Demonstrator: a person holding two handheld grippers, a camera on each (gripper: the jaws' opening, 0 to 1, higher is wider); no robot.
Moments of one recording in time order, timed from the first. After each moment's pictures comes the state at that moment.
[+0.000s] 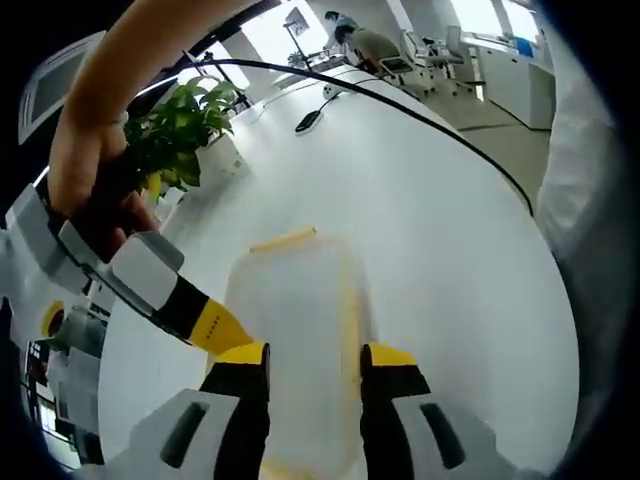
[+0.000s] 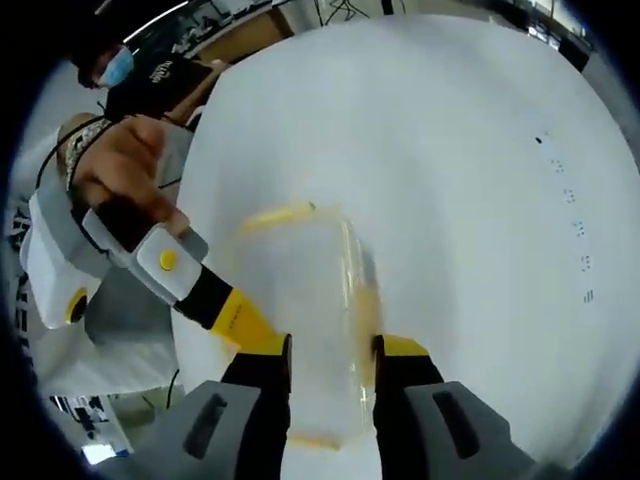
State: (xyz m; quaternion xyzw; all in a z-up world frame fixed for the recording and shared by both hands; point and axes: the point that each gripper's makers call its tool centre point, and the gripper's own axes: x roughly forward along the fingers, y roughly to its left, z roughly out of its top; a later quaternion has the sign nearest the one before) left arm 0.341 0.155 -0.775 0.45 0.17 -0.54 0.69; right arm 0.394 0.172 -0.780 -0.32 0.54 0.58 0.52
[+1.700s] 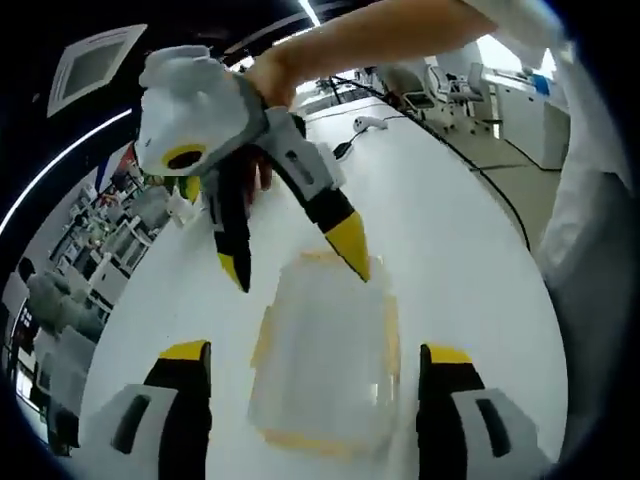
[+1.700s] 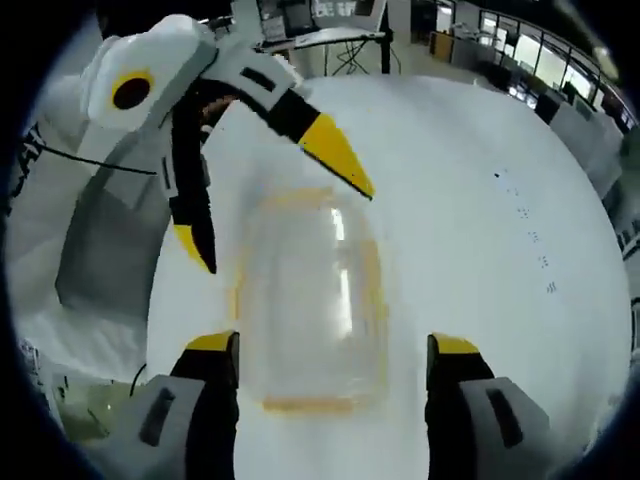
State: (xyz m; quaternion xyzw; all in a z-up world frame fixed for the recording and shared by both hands) left arm 0.363 0.175 -0.745 0.35 0.18 -0.55 0.74; right arm 0.369 0.127 -0.765 -0.30 0.40 0.60 0.62
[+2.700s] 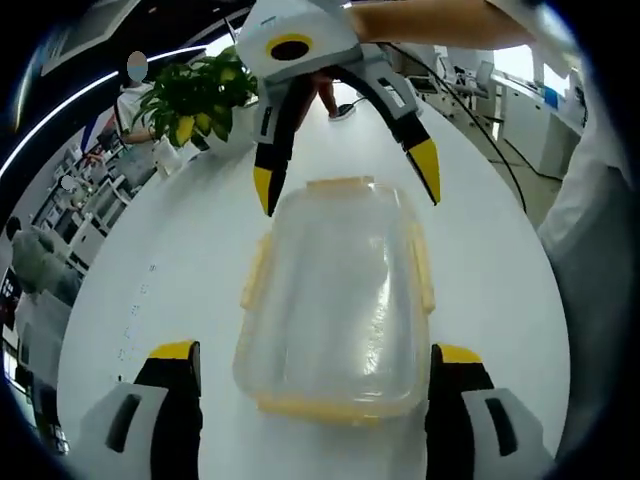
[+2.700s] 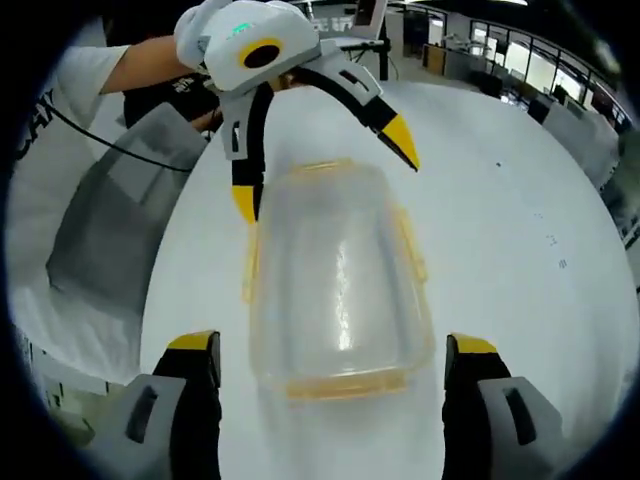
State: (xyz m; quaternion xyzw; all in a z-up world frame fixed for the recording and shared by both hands) left arm 0.375 0.202 -0.793 0.37 0.24 -0.55 0.71; right arm 0.353 0.119 -0.795 -0.28 0.39 0.60 0.64
